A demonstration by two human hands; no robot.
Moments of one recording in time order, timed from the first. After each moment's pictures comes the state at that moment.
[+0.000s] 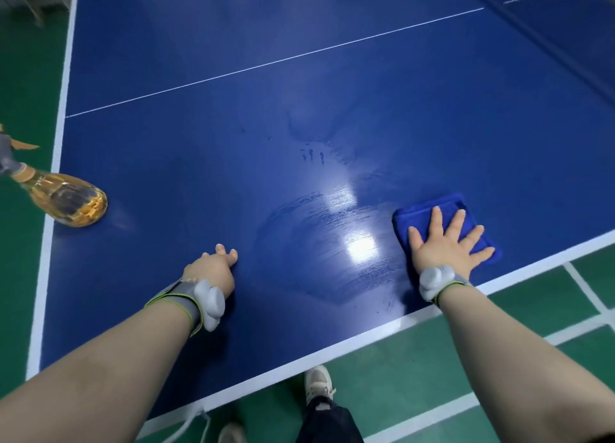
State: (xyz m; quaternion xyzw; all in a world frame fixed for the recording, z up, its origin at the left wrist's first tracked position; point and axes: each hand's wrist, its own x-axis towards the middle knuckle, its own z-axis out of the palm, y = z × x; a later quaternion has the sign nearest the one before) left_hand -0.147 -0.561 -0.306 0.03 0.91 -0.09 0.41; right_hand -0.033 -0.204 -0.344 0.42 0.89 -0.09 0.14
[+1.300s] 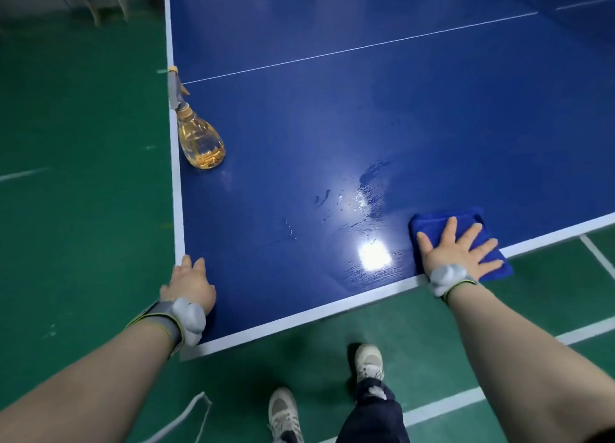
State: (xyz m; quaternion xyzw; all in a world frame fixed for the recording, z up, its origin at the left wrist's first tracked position) left_hand -0.048 -0.858 -0.321 -0.06 0.96 0.00 0.26; right_hand 0.030 -0.437 -0.345 0.44 0.88 -0.11 0.15
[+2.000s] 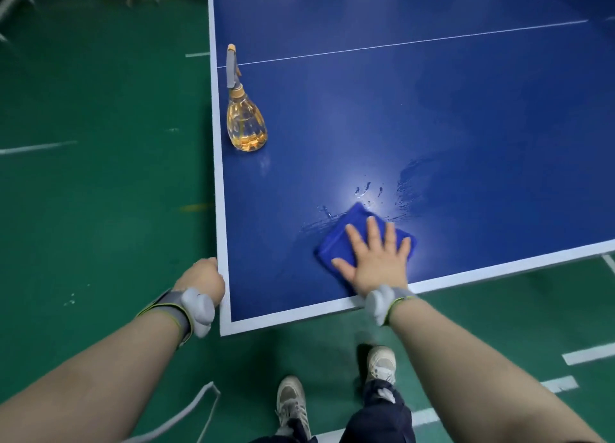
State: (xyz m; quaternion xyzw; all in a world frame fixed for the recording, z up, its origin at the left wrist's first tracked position) left_hand -0.043 -0.926 -0.335 -0.11 0.94 0.13 0.30; right_hand 0.008 -0.615 -0.349 0.11 0.98 -0.03 0.18
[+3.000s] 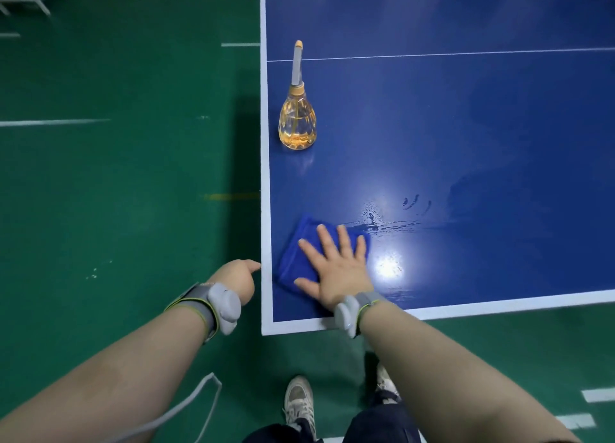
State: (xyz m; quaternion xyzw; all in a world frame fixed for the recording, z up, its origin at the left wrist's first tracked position) left_hand -0.045 -0.958 -0.337 -0.06 0.90 0.22 0.37; right_hand -0.024 -0.739 -0.350 -0.10 0.98 -0.01 0.19
